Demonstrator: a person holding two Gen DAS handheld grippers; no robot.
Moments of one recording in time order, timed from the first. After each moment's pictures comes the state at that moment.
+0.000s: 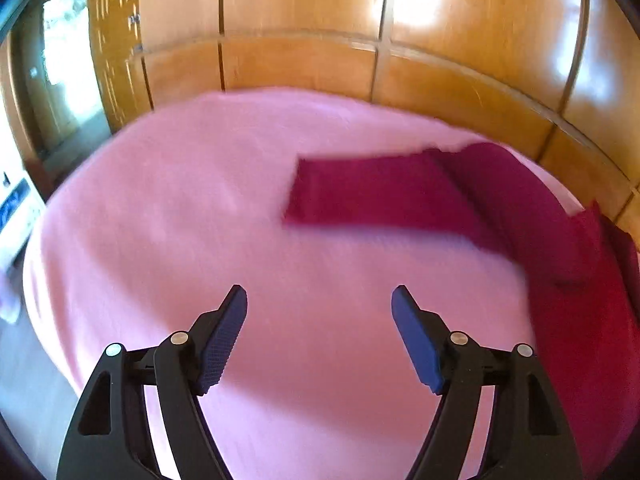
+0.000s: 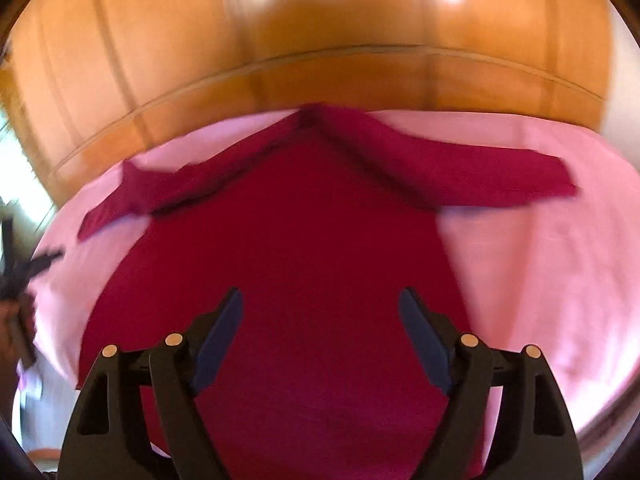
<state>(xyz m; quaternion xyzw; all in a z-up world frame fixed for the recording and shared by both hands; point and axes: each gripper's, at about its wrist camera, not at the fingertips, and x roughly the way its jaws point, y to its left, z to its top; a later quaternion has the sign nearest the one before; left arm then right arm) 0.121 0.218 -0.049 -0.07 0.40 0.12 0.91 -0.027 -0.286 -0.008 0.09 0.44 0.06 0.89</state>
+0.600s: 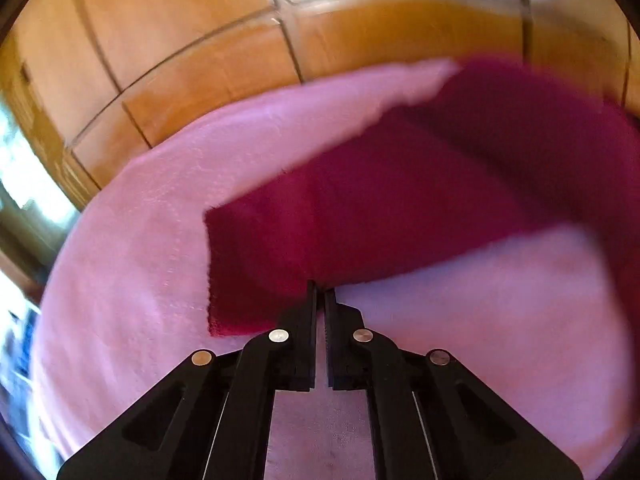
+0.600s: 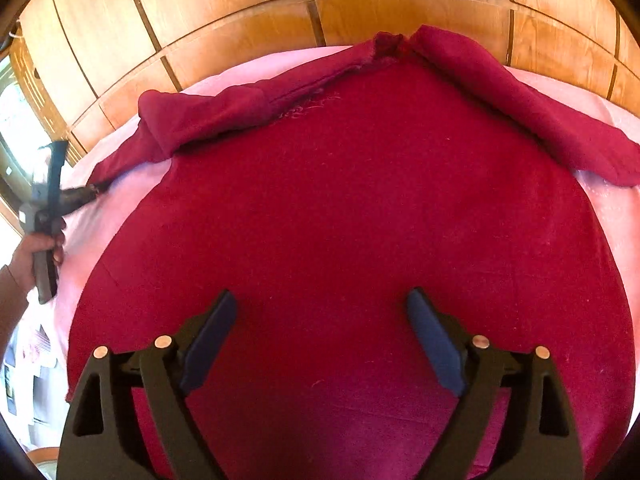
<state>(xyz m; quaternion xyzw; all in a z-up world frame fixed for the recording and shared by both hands) 0.201 0.214 -0.085 0.10 0.42 0.05 0.90 0.009 -0.227 -0.064 0.08 0.49 0.09 0.87</state>
